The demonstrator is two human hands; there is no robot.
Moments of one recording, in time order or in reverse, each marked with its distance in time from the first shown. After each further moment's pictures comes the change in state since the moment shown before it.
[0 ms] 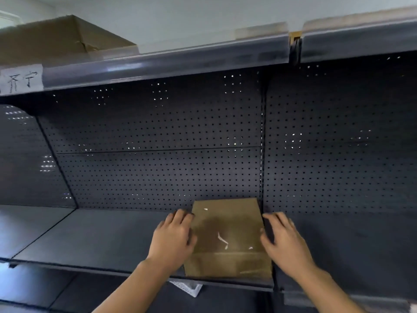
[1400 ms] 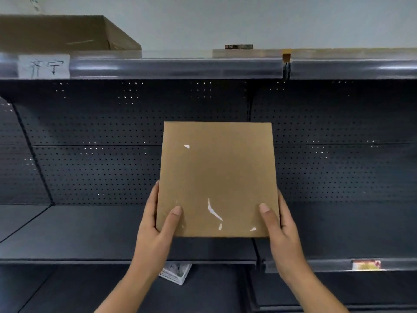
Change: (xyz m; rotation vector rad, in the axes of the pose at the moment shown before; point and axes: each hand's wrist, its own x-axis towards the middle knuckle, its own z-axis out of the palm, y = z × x) left_hand -0.078 0.007 -0.082 -1.403 0.320 -0.301; right_hand -0.095 -0.107 -0.061 1.034 0.306 0.059
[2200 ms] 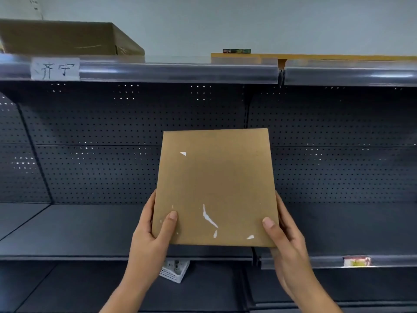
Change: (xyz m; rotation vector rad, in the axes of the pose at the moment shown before) left_hand -0.027 0.018 -0.013 0.016 -0.004 -0.024; right_hand -0.038 -0.018 -0.010 0.184 -0.060 0.021
